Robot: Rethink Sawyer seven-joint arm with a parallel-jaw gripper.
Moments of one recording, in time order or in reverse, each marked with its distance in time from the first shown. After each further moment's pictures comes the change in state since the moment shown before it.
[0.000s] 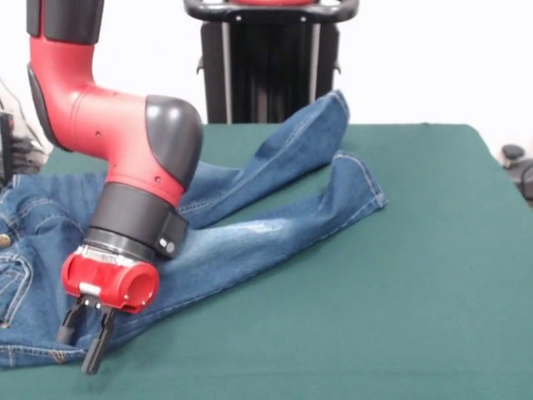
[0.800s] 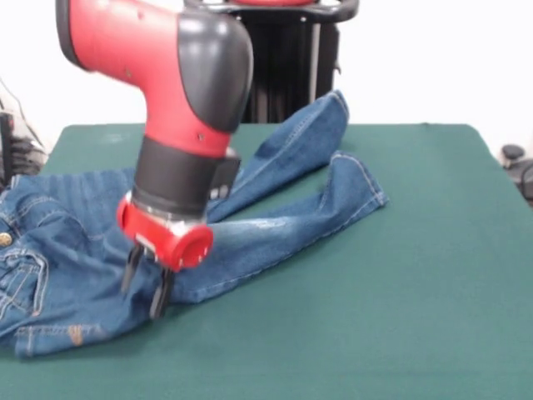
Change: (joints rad) arm 0.248 -0.180 -0.213 0.035 0.271 0.747 0.000
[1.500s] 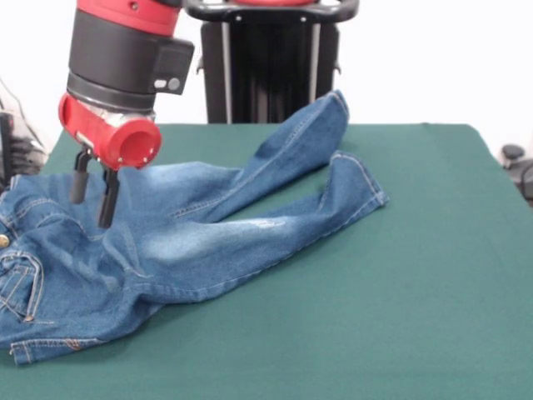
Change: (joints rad) arm -0.049 -0.217 -0.015 0.077 -0.046 0.167 0.000
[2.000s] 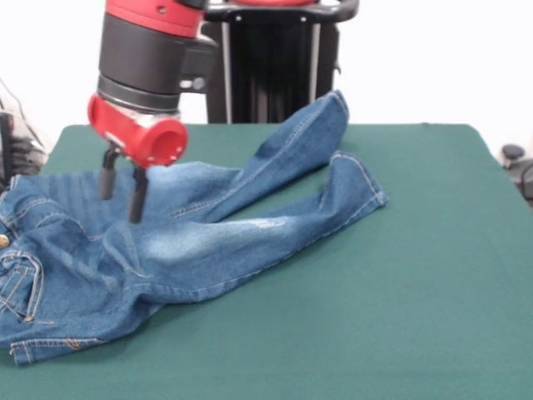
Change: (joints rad) arm 0.035 -0.004 -0.004 0.053 0.000 0.000 0.000
